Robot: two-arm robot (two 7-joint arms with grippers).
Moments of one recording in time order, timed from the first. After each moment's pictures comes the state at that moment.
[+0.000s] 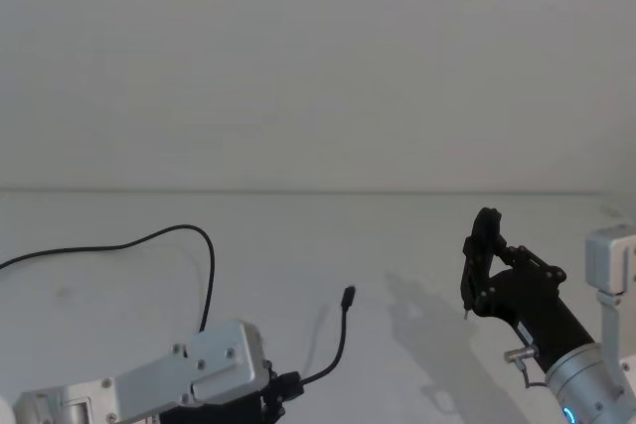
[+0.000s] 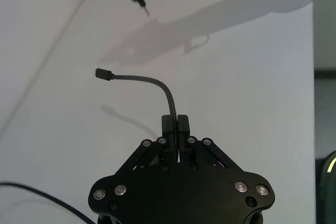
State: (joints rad) left arm -0.23 0.72 0.58 -1.93 -0.13 0.21 -0.58; right arm -0.01 0.34 -0.23 -1.77 0.29 0.03 0.07
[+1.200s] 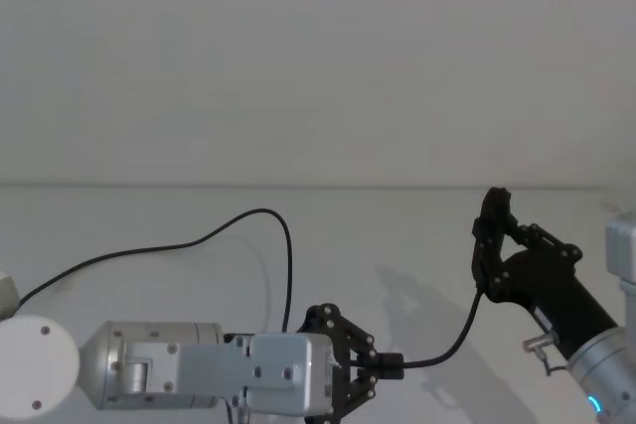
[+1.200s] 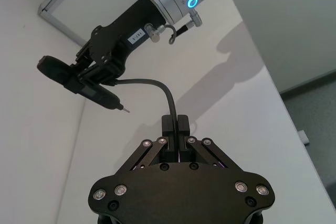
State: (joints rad) left arm -0.46 0.60 0.71 -1.83 -0.05 -0.12 -0.78; right arm -0.03 0.39 -0.20 -1.83 0.27 0.03 0.11
